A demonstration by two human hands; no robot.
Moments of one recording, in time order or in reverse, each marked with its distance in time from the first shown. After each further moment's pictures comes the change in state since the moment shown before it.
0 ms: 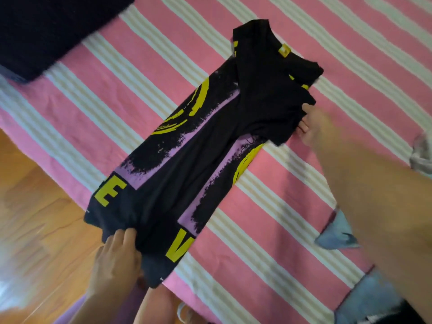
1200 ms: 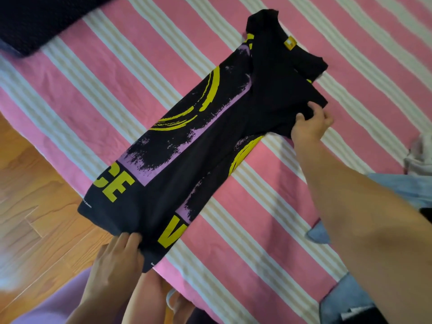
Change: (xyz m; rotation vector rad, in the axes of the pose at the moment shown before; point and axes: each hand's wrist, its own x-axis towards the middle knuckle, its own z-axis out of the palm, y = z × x) left_hand -0.037 0.009 0.020 -0.007 0.104 0.135; right_hand 0.017 0.048 -0.001 -0.311 0.318 -0.462
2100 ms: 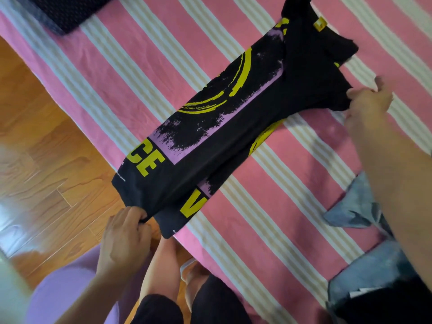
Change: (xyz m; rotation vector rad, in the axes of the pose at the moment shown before) left_hand -0.026 -0.008 -0.037 -0.390 0.162 -0.176; right_hand 0.016 -0.034 -0.049 0.289 -0.035 0.138
